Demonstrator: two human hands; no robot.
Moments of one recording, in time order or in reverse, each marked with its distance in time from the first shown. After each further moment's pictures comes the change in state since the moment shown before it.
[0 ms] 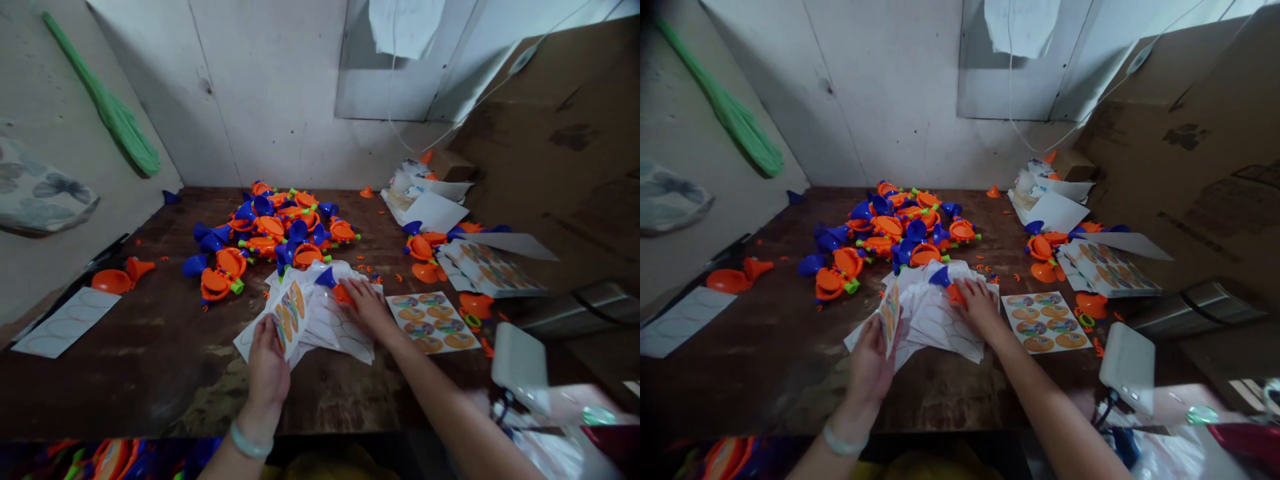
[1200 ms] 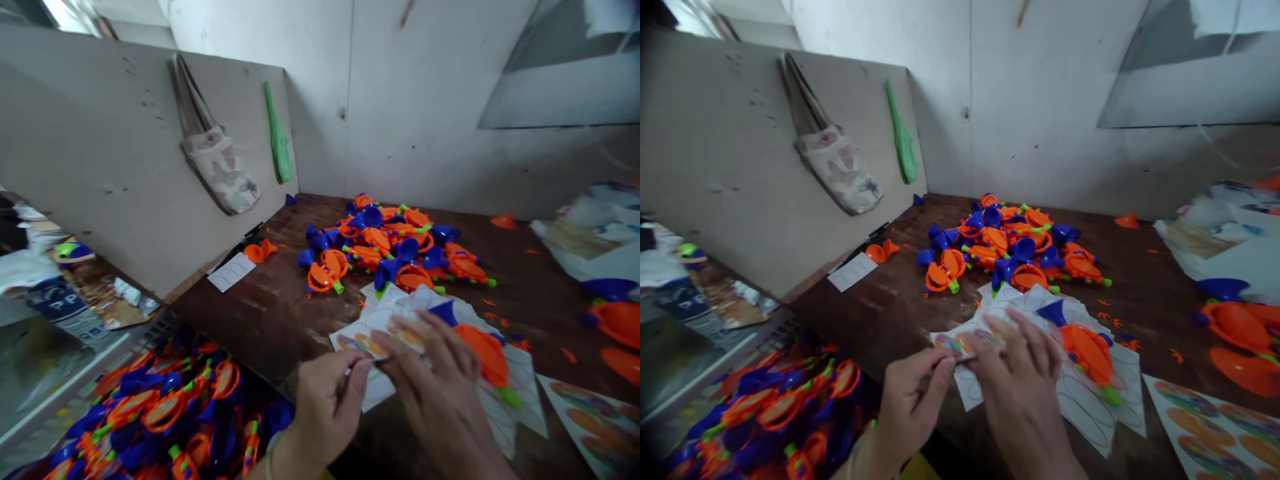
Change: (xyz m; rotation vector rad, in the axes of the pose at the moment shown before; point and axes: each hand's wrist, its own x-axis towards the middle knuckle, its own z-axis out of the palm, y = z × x) left_hand -0.052 0.132 -0.051 0.699 -0.305 0.616; right_hand -0.054 -0.160 0.005 0.193 0.436 -0.662
